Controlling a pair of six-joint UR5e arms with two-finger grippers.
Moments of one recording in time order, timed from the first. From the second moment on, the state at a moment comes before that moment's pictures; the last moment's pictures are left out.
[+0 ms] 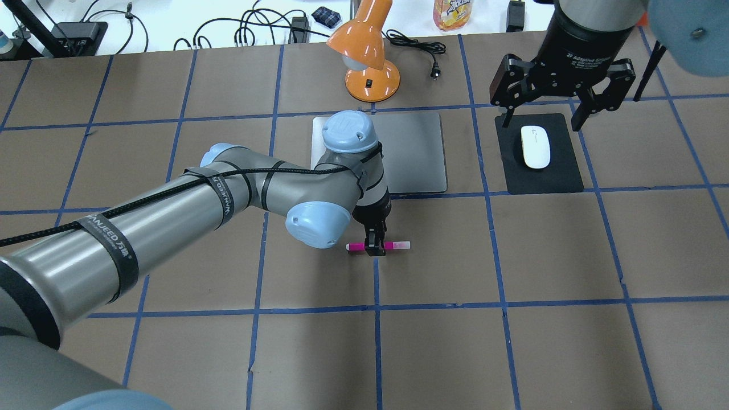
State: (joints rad) left arm -1.95 -2.01 -1.79 -1.01 1.40 -1.76; right arm 1.59 -1.54 1.49 -1.48 -1.57 0.14
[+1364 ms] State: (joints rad) left arm -1.50 -1.65 -1.53 -1.66 1.62 -0.14; right arm 1.59 -1.54 1.49 -1.48 -1.56 0.14
